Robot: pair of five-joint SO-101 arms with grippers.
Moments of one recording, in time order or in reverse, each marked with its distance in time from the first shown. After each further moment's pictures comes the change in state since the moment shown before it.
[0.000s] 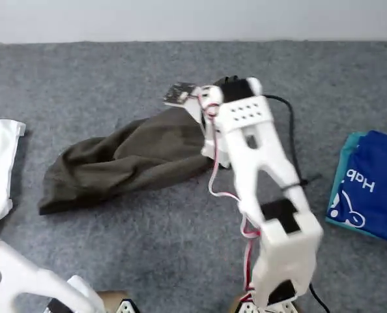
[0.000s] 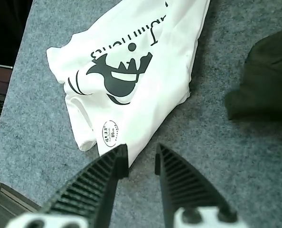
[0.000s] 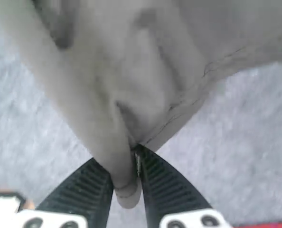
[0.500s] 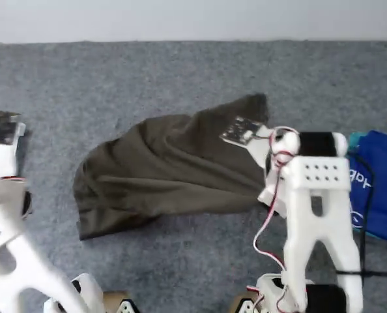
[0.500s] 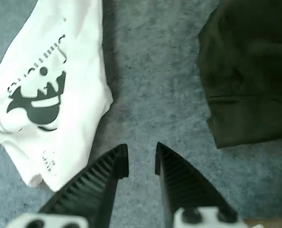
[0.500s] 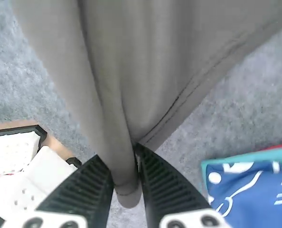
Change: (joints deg) left arm 20.0 0.0 1.1 9.9 0.4; right arm 17.8 -40.5 40.7 0.0 10.1
